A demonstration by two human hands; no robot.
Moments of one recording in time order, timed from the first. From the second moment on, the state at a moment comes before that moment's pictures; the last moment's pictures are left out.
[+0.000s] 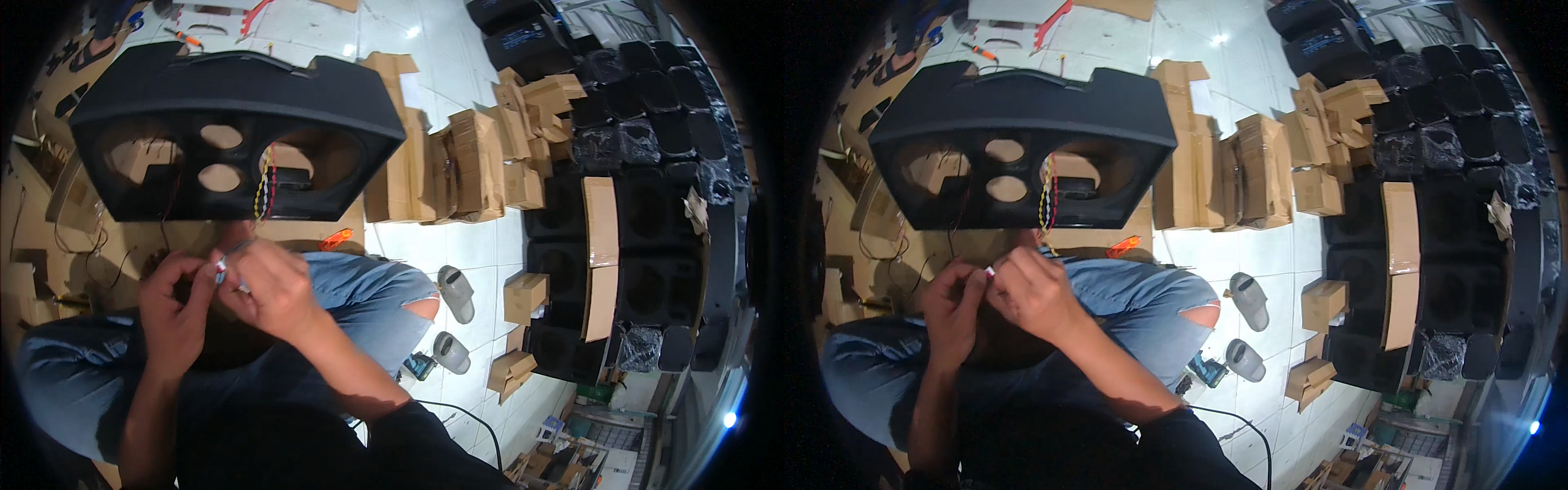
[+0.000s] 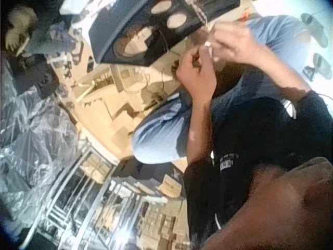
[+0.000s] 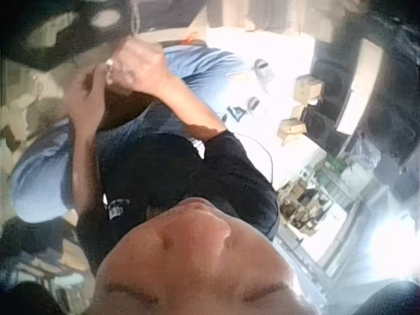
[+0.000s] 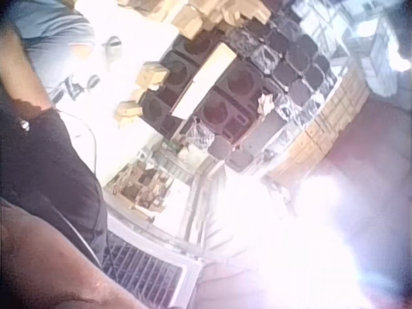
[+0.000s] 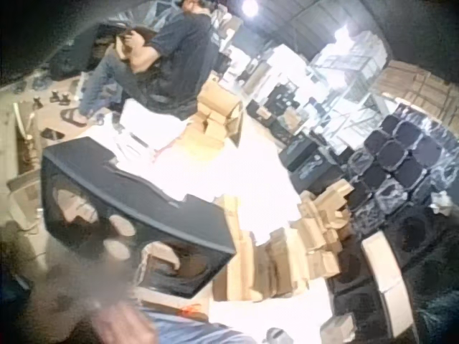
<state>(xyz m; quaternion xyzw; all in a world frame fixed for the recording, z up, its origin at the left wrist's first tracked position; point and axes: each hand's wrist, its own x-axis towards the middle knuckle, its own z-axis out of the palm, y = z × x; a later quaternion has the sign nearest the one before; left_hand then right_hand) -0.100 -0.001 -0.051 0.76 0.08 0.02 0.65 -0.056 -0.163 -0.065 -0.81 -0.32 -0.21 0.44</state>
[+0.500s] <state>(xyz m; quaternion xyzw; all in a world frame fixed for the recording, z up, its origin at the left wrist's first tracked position) -0.094 0.002 -0.053 0.77 0.01 0.11 0.63 -0.070 -0.155 -0.064 -0.77 -0.18 -0.14 0.60</state>
